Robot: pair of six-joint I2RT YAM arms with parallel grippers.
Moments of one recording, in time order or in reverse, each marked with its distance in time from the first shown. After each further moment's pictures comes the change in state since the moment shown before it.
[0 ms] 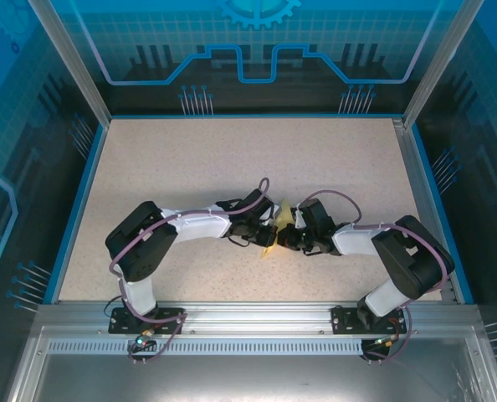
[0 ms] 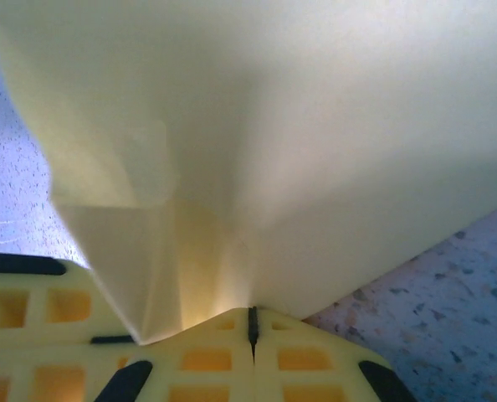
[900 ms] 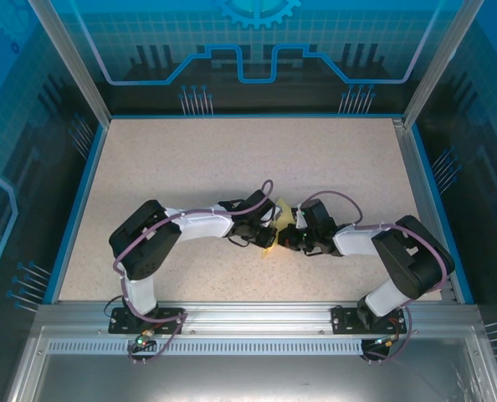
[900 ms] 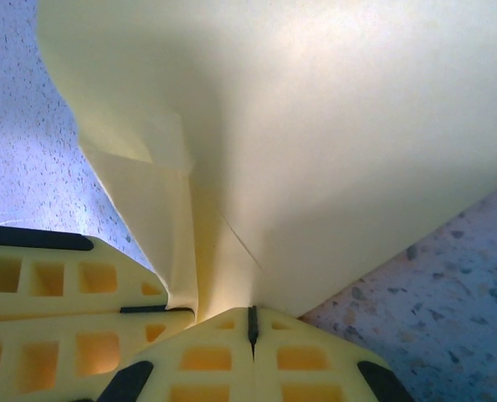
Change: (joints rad) left arm -0.004 0.020 0.013 -0.033 -0.043 0.068; right arm -0.013 -0.001 -0.017 0.029 -0.019 -0.001
